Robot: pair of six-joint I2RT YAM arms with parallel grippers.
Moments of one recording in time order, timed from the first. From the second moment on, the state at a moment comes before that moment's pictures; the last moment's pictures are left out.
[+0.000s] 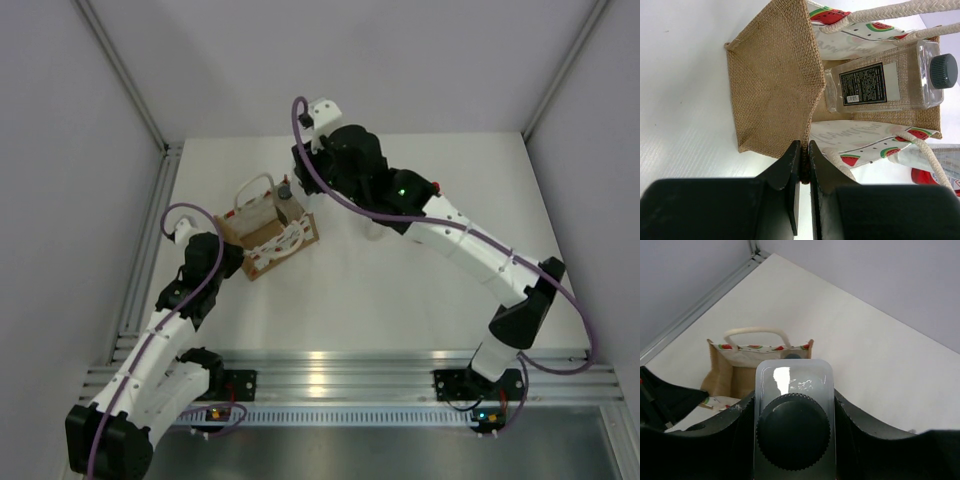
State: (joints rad) left arm -0.26 0.80 0.56 -0.29 -0.26 -0.92; right arm 0.96 1.70 1.91 -0.48 0.29 0.05
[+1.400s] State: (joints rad) left arm -0.26 0.79 0.55 -0.29 -0.26 -0.92; right arm 0.76 1.43 1.00 -0.15 0.18 0.17
